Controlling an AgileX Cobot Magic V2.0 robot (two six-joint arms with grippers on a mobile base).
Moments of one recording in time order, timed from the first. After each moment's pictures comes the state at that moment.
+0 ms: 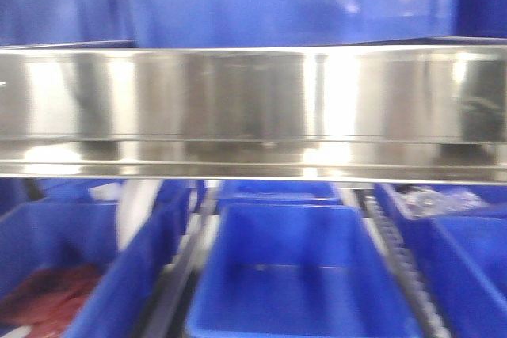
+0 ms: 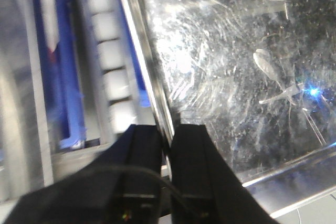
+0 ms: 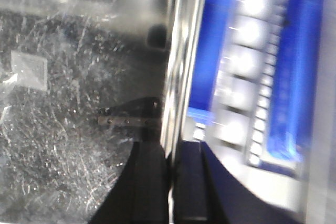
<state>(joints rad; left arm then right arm) -0.59 1.51 -1.74 0.03 1.26 -0.25 0.50 1.53 -1.71 -0.08 1.26 0.39</state>
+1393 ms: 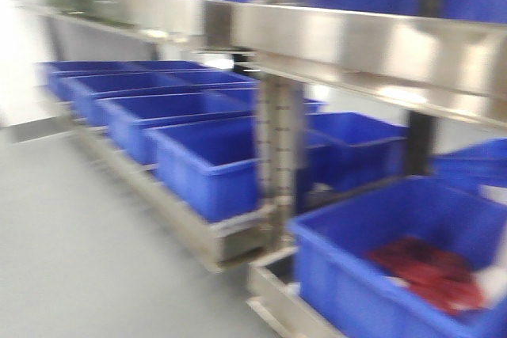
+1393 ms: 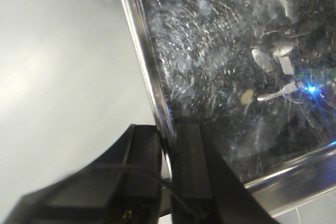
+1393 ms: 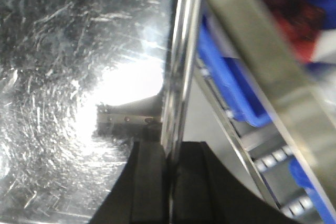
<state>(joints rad) -0.59 1.51 -1.74 0.03 1.26 -0.24 0.50 1.53 -1.71 -0.08 1.26 0.39</state>
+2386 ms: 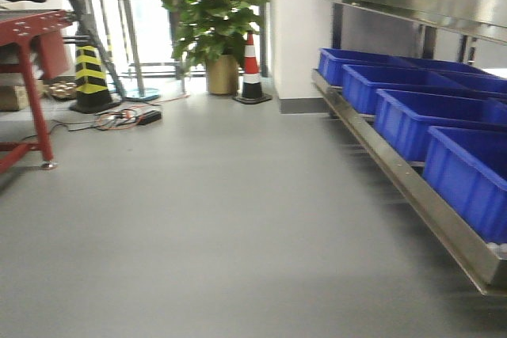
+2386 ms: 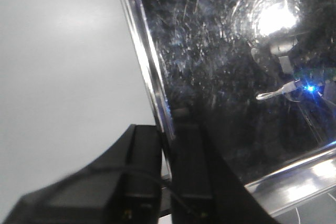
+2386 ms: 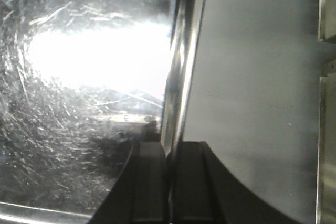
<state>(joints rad) -0.59 1.51 -1.74 0.03 1.26 -0.24 0.50 1.53 -1.71 -0.08 1.26 0.39</state>
